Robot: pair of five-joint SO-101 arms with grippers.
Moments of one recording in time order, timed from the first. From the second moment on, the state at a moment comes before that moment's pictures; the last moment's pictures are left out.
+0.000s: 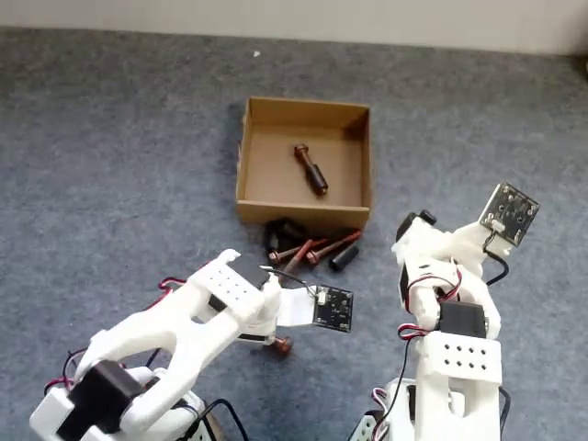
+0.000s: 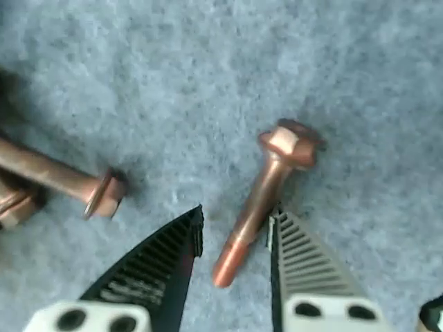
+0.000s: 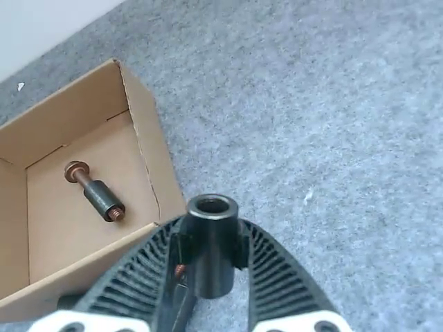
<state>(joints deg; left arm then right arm) 31.5 -14.2 53.8 58.1 -53.4 0.4 -59.9 67.0 38.0 -23.2</state>
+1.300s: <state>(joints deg) 26.5 -61.2 52.7 62.5 -12.4 -10.8 -81.1 75.2 38.0 -16.2</state>
